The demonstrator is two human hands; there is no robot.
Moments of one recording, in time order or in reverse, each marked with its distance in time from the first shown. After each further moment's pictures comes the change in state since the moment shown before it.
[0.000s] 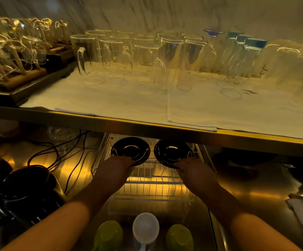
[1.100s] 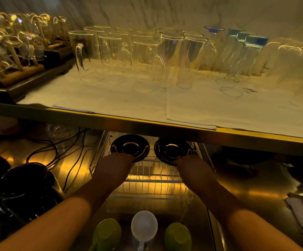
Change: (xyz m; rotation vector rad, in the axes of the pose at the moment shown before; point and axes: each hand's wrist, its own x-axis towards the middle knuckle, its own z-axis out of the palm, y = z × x) left_hand 0.008 0.004 0.003 0.096 -0.018 -0.037; right_hand 0.007 0.001 0.004 -0.151 -0.074 0.004
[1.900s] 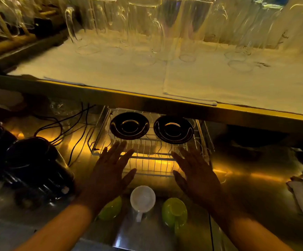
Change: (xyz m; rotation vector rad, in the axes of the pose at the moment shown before) left_hand -0.089 0.020 0.036 -0.106 0.183 0.070; right_hand -0.085 -0.005 0.017 0.145 0.230 -0.122
